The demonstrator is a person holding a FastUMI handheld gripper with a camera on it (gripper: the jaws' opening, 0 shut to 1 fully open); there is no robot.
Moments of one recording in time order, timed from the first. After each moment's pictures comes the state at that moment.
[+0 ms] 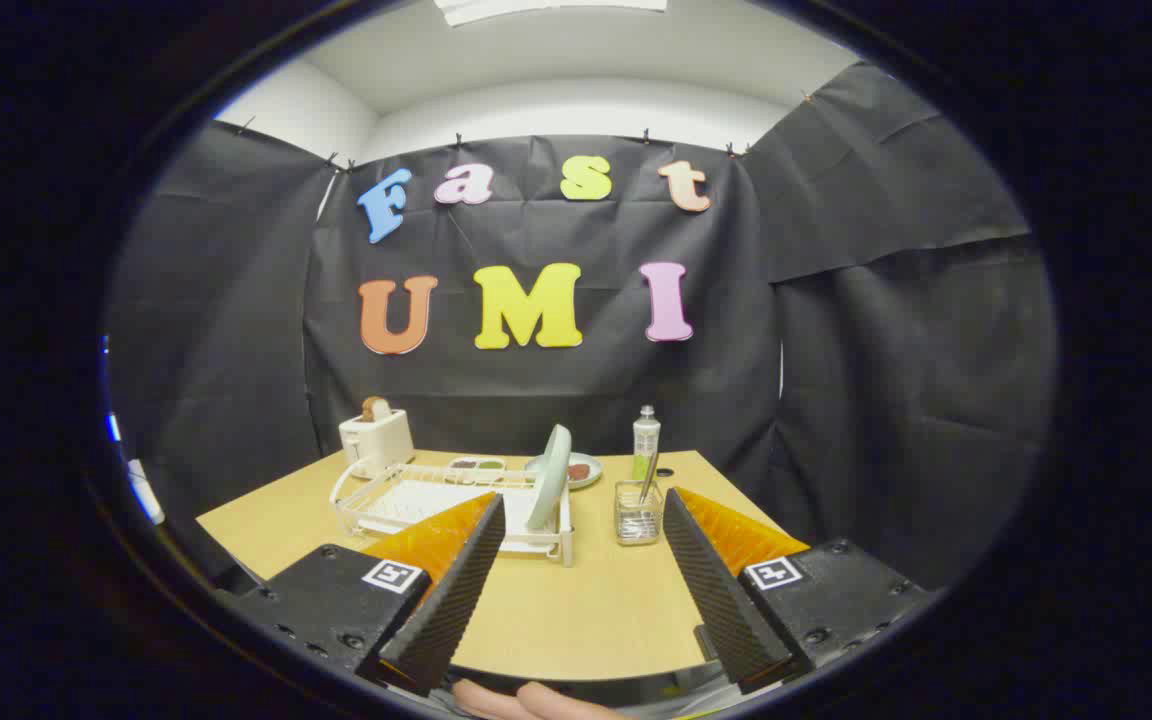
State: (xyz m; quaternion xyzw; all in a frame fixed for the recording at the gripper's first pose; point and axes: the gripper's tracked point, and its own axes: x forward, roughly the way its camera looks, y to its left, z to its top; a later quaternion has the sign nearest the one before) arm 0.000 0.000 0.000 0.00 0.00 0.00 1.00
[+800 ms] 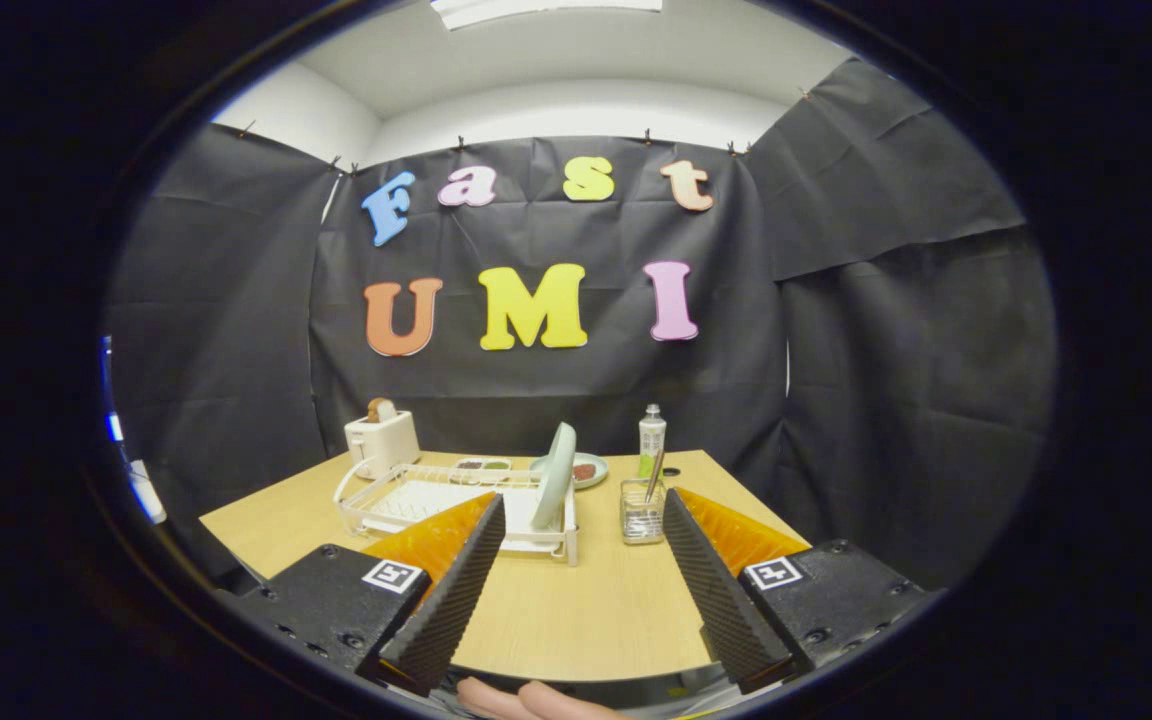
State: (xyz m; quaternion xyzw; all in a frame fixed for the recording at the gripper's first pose) arm 0.004 -0.003 -0.003 0.01 -0.01 0.01 1.00
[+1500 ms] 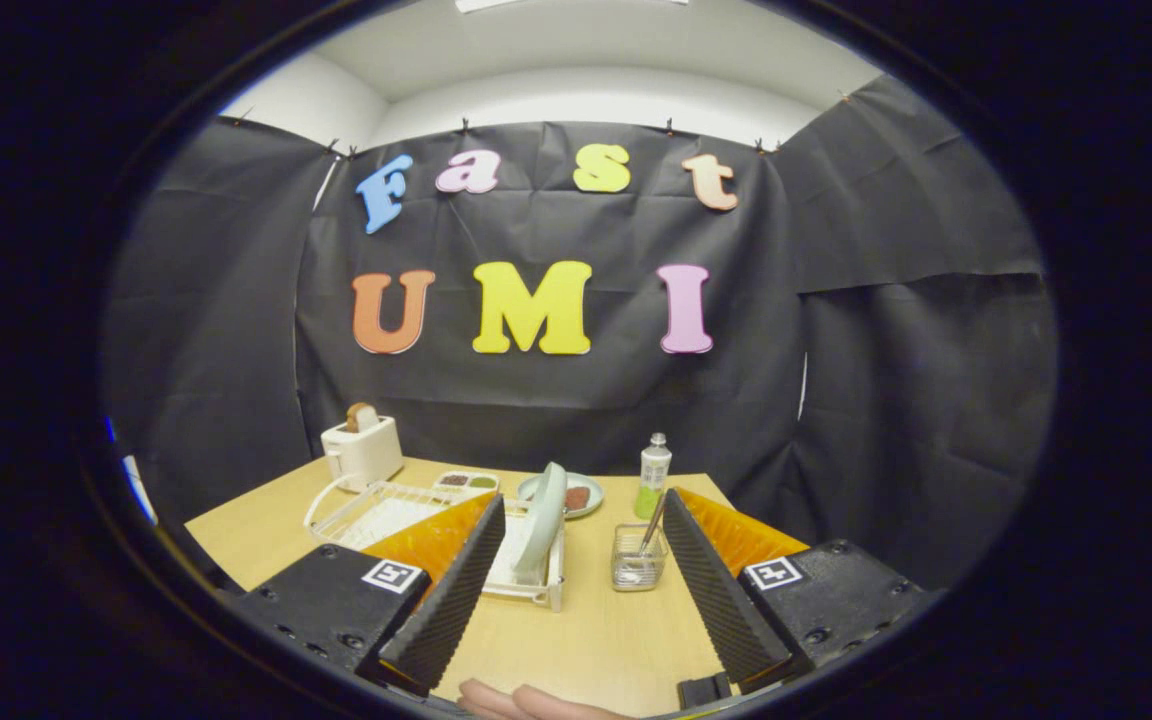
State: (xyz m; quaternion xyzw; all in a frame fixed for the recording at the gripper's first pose) arm 0.108 -0.002 0.078 -0.02 0.03 0.01 1.00
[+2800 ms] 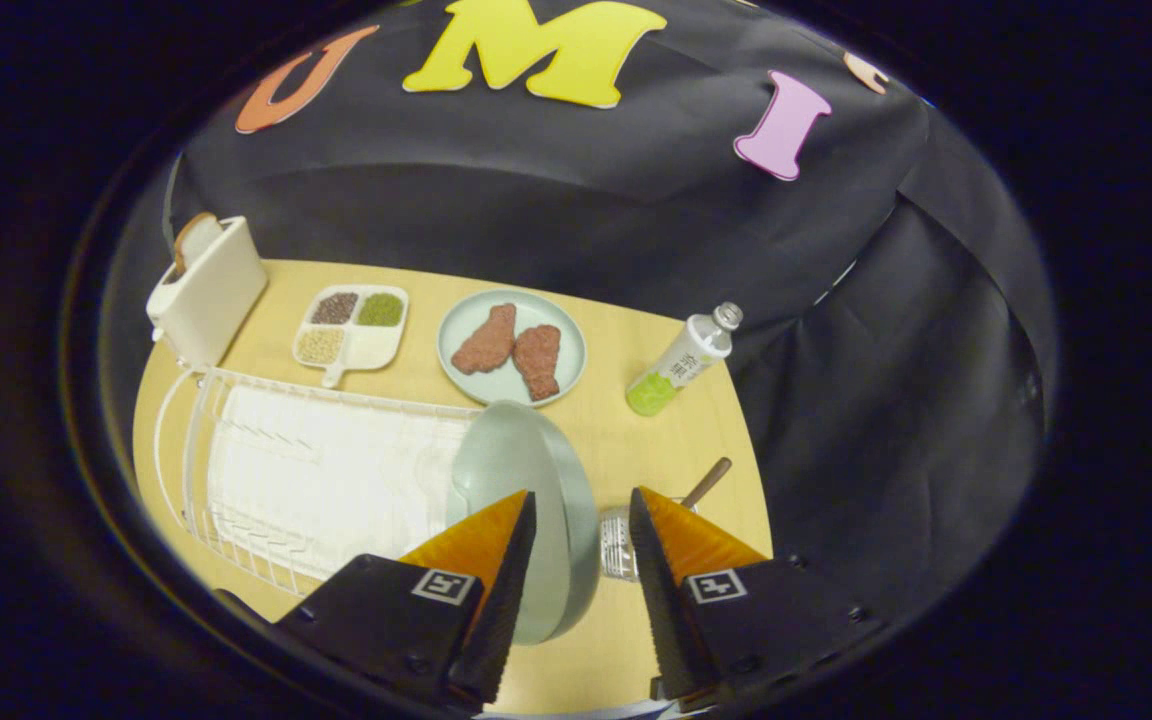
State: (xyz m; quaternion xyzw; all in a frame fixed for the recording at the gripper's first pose) arm 0.354 0.030 0.031 -0.14 0.43 -0.16 0.88
